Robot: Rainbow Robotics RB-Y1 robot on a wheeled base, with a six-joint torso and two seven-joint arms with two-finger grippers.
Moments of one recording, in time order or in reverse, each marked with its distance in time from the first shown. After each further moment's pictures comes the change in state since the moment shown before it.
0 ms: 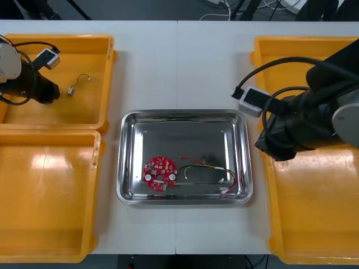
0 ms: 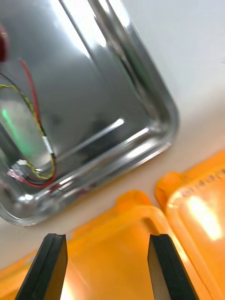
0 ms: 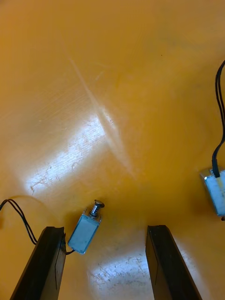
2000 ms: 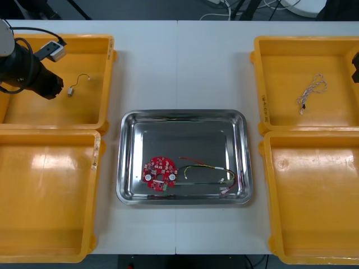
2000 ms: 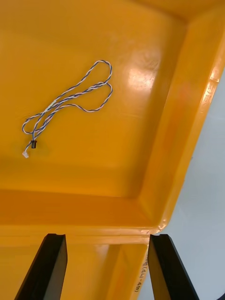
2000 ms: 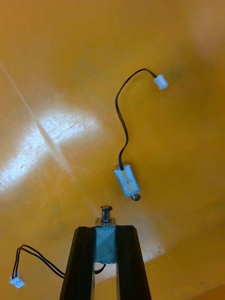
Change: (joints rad) right arm -0.378 -0.097 -0.308 0.855 0.374 0.000 -0.068; left arm -0.028 -0.001 0.078 -0.122 0.051 0.282 0.000
